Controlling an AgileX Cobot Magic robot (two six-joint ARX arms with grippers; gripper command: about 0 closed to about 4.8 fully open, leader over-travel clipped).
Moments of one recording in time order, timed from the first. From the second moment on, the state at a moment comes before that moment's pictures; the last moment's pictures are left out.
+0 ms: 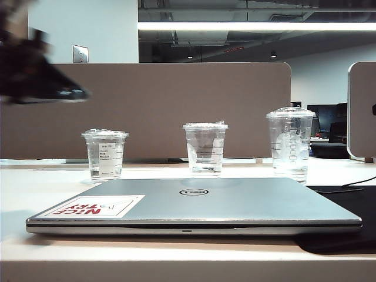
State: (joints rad) left arm -0.35 1.10 0.32 0.65 0.33 0.01; right arm 0.28 0.18 0.01 0.06 -0.11 0.05
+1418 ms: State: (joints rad) left arm -0.47 2.23 1.29 0.69 0.30 -0.03; right arm 0.28 0.18 0.01 0.05 -0.11 0.05
